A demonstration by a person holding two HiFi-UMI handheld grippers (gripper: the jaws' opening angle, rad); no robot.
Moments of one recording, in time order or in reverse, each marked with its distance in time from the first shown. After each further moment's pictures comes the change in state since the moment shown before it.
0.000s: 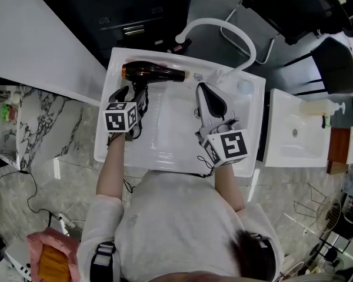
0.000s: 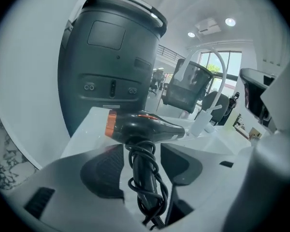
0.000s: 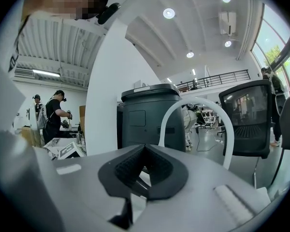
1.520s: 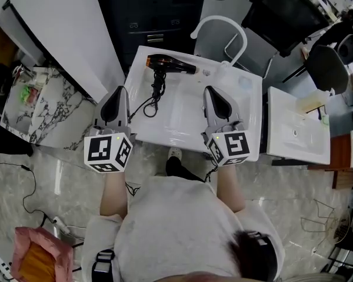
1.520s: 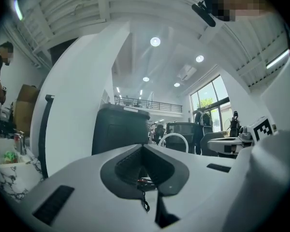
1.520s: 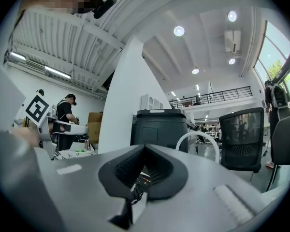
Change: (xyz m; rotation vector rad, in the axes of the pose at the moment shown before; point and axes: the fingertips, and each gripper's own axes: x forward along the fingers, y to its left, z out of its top) left arm -0.348 -0.071 0.058 0.113 -0.741 0.098; right arm -0.129 0.109 0.056 -0.098 -0.141 0.006
